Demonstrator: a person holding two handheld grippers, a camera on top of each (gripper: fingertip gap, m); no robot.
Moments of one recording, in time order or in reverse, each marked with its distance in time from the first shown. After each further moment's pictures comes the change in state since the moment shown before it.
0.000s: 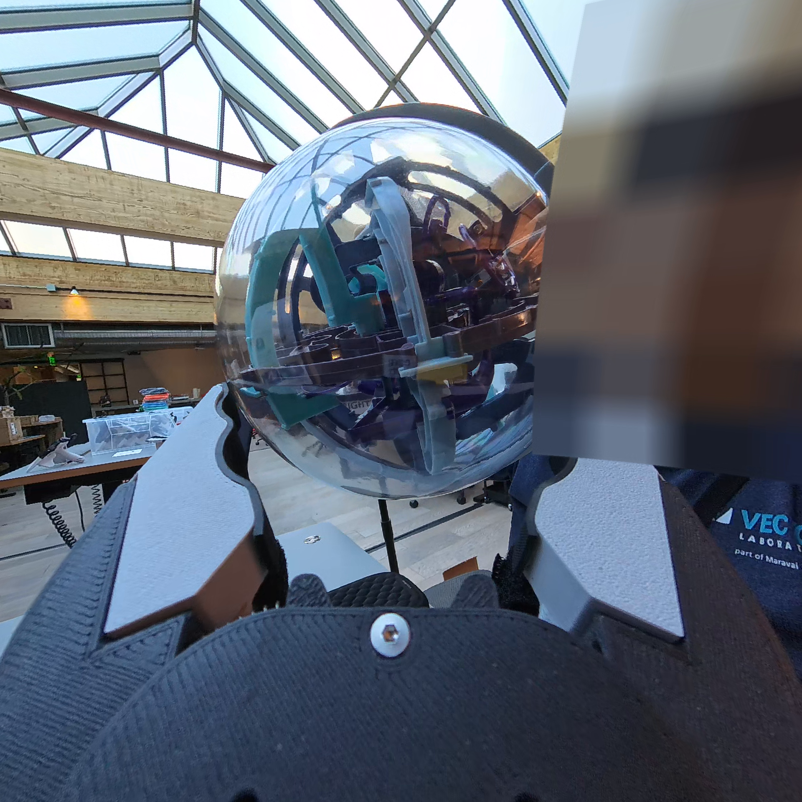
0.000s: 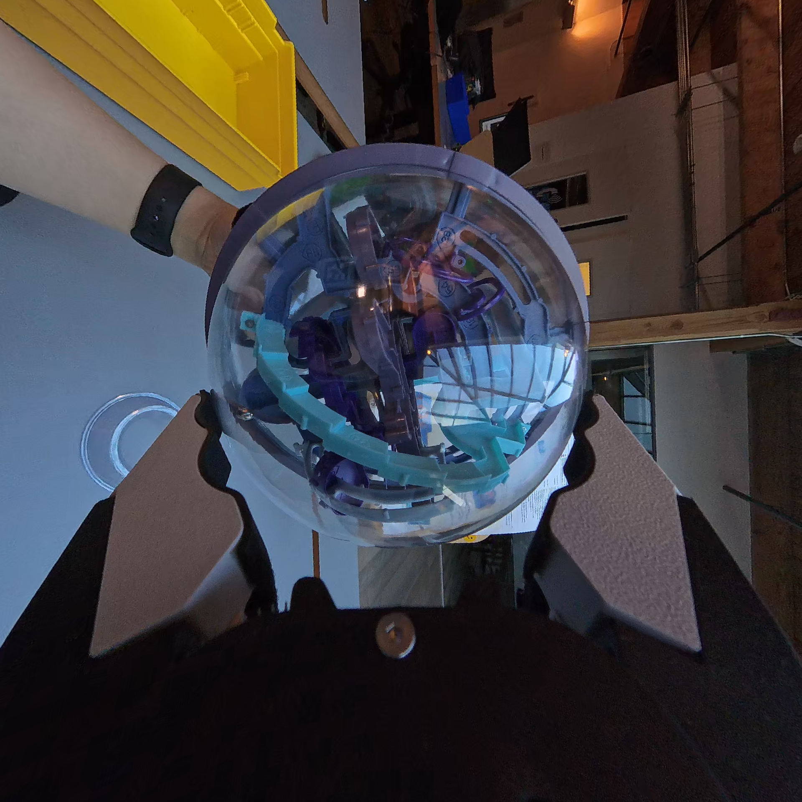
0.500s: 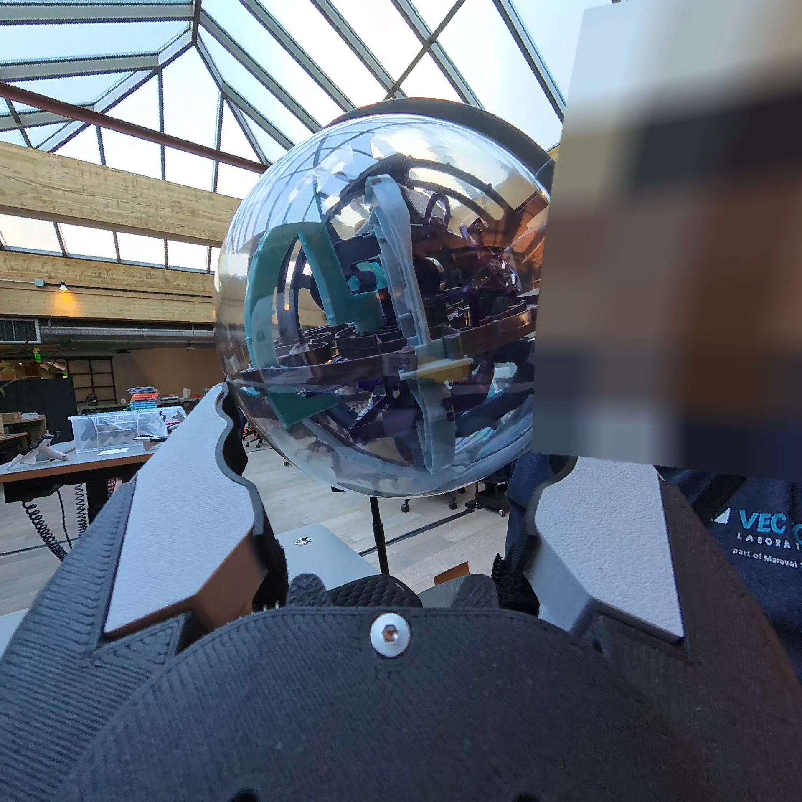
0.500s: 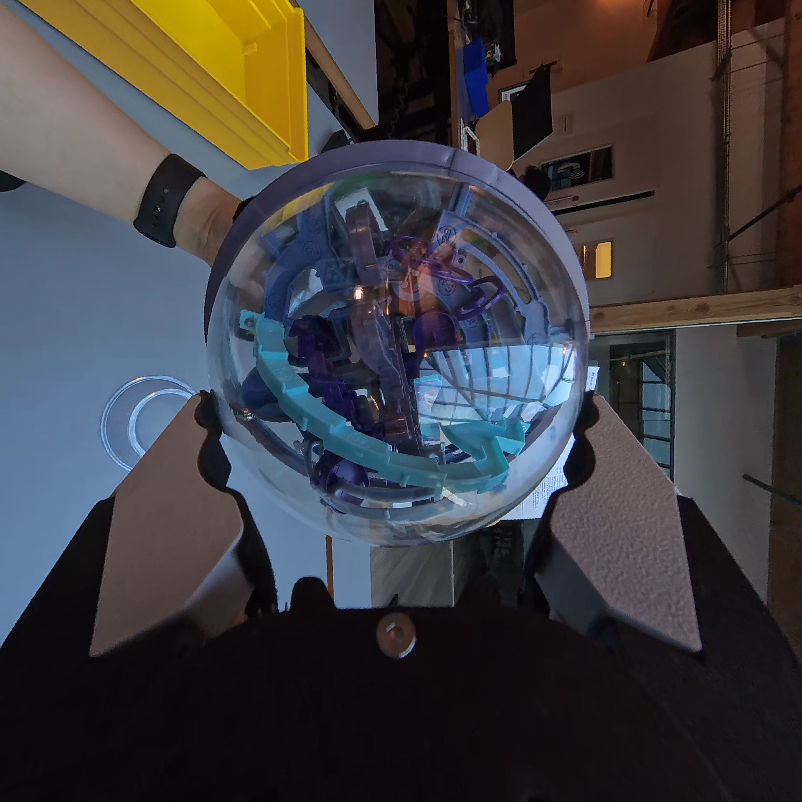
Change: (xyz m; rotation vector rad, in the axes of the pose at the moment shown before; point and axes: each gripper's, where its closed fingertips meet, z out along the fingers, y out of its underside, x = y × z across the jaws) left arm -0.004 0.009 0.001 0.013 0.007 -0.030; right arm -0.005 0.008 0.000 -0.046 -0.035 0.013
